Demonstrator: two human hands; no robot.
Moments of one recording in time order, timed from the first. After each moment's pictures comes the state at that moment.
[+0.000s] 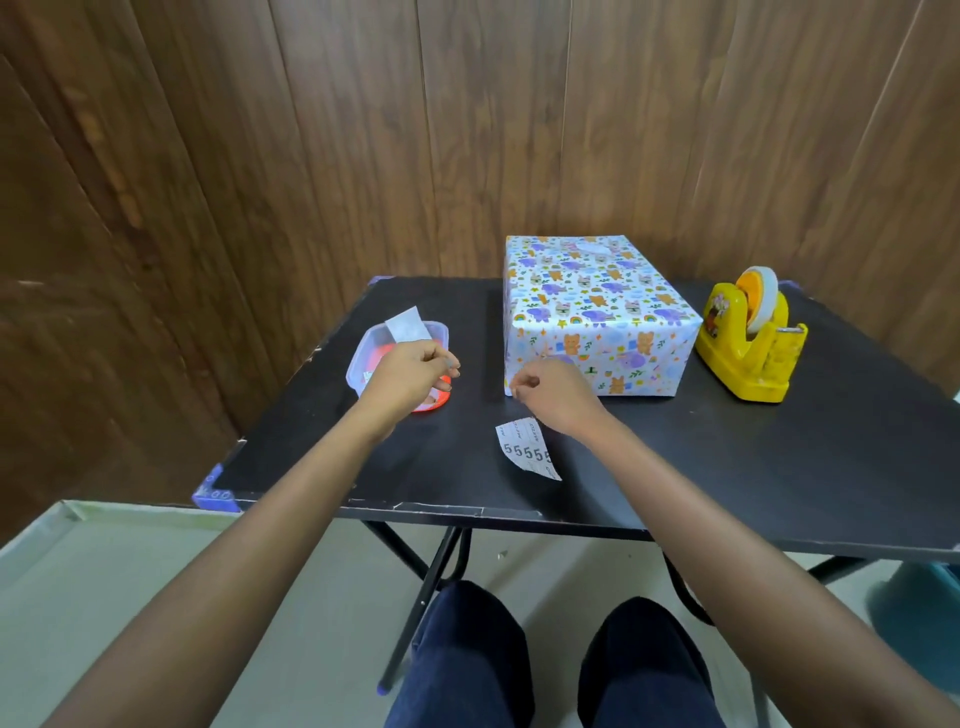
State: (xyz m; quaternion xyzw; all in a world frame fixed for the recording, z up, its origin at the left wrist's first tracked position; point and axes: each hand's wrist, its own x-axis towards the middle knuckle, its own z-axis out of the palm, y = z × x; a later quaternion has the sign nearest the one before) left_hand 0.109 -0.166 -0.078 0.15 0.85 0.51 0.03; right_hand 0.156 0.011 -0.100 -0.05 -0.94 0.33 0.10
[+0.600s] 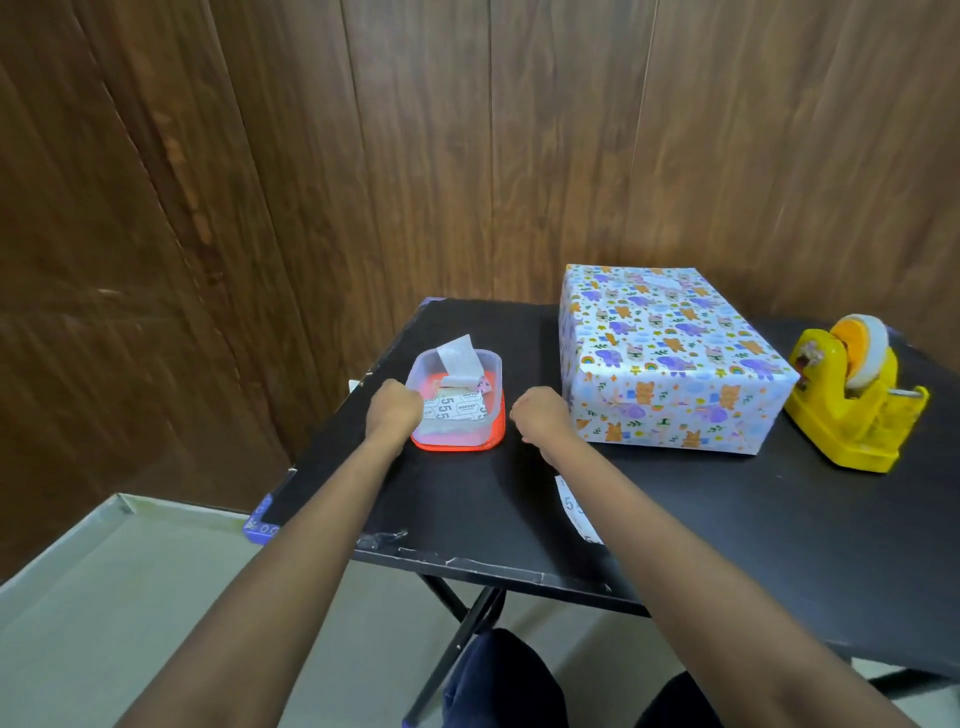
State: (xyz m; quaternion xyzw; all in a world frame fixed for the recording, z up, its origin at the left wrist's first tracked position) left_hand 0.028 -0.214 -0.106 -0.11 0.91 0.39 -0.02; right_hand 0.056 -0.050 -0.123 -0.17 -0.87 0.45 0.05
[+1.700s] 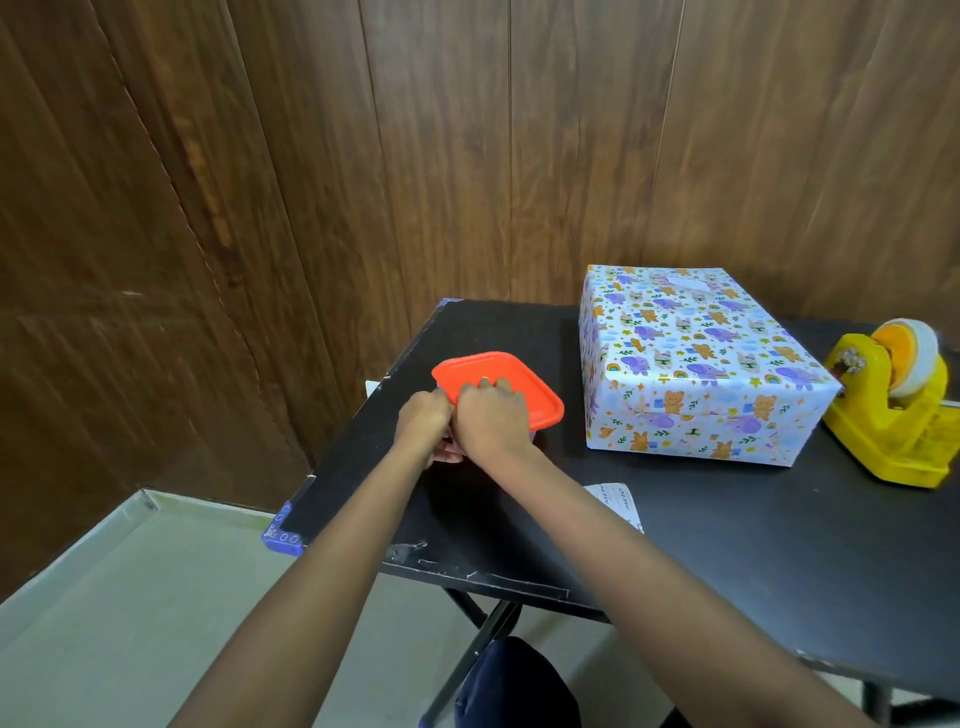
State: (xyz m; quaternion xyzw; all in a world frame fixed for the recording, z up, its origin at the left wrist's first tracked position) left_hand 0.038 -0.205 -0.101 -0.11 0.79 0.60 0.08; right_hand 0.073 -0.128 -0.090 0.01 -0.99 0.07 0.12
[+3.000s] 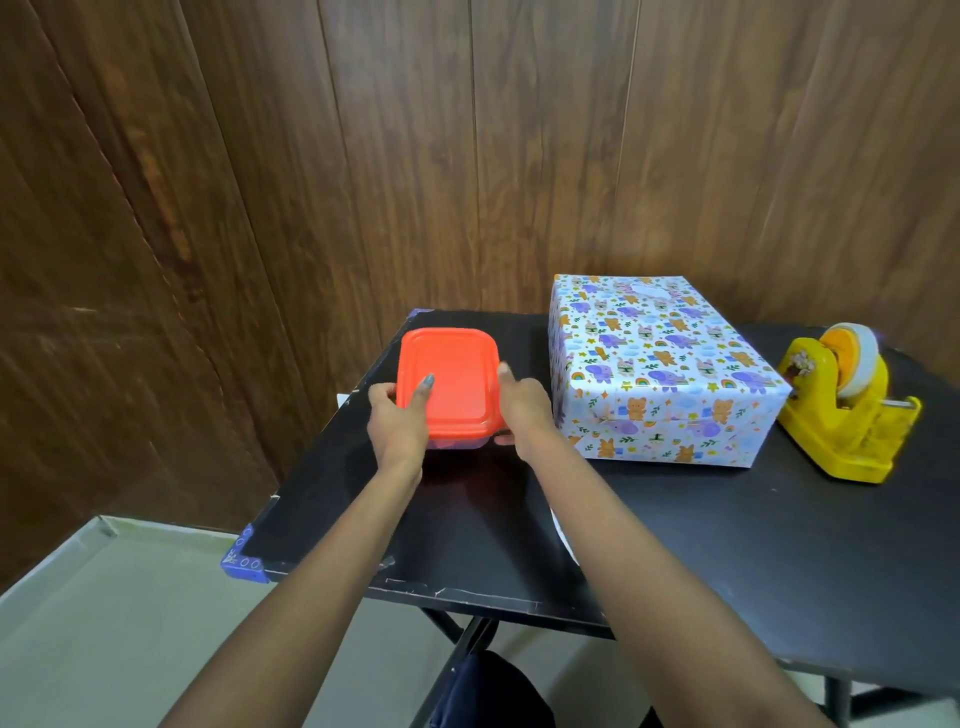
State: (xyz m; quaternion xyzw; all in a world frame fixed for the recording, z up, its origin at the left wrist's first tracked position) left_hand 0.045 -0.184 -0.106 -0.11 0.75 0.64 -0.14; right_hand 0.059 -0.069 -0.080 -0.24 -0.74 0.62 0.04
